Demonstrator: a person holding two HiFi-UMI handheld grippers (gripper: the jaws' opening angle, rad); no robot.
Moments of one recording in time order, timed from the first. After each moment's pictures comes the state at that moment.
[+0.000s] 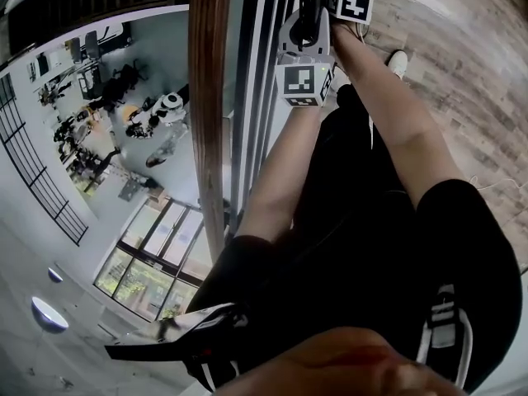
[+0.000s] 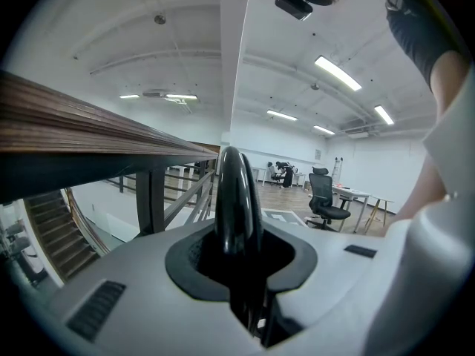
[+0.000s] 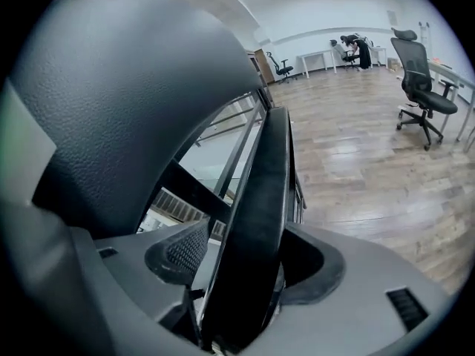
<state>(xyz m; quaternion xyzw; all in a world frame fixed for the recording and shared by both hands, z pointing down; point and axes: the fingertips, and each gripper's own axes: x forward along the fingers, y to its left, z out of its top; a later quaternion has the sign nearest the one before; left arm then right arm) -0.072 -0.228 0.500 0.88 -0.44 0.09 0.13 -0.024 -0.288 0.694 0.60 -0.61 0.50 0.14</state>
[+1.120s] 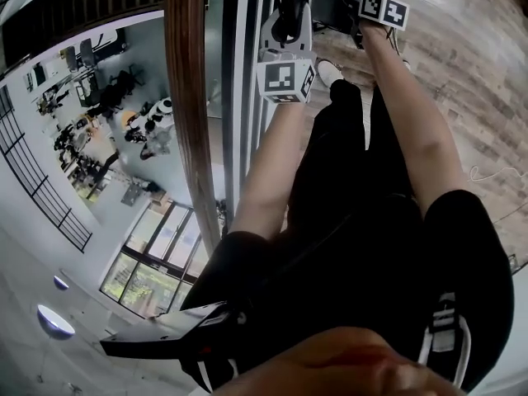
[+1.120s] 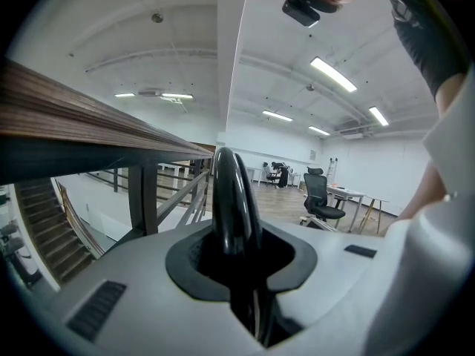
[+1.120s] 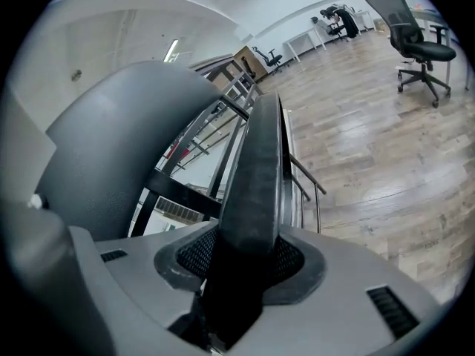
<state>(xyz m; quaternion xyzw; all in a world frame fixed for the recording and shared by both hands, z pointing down) -0.051 -0.217 0.512 0.89 -0.42 0.09 0.13 0.071 -0.234 0.725 0.55 -0.62 0.55 0.05</state>
